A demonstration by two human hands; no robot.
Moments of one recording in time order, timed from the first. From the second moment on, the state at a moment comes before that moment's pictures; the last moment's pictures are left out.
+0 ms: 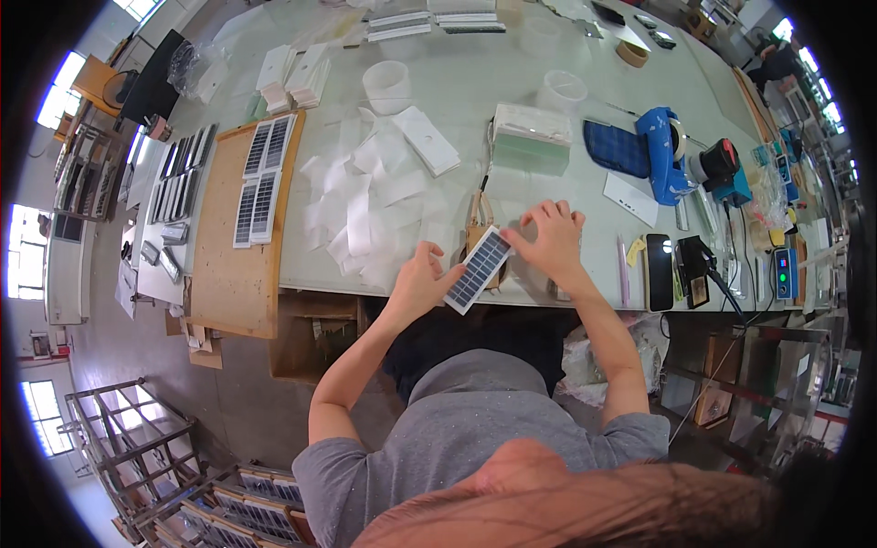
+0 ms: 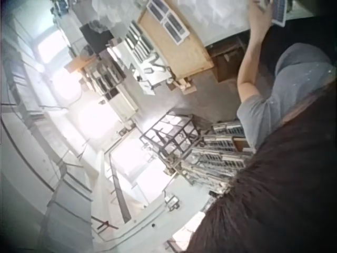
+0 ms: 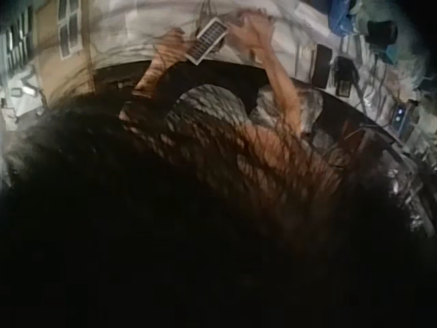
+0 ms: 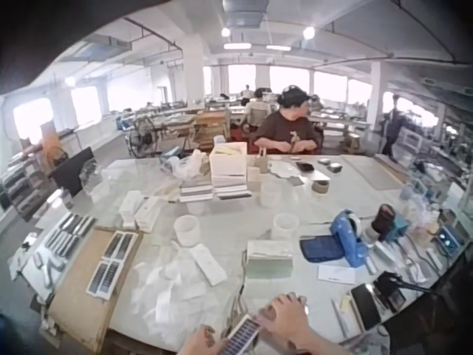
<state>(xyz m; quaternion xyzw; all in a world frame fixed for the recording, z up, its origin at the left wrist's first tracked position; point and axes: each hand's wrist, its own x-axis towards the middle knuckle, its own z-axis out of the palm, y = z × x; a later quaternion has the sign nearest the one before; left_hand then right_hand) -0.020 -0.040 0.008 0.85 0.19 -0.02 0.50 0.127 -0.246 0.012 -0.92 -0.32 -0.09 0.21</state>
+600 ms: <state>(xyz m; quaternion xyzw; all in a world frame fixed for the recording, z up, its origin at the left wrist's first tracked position) -0.002 -0.047 -0.011 0.86 0.15 0.01 0.49 0.293 -0.229 0.021 -0.83 -0.35 -0.01 0.43</state>
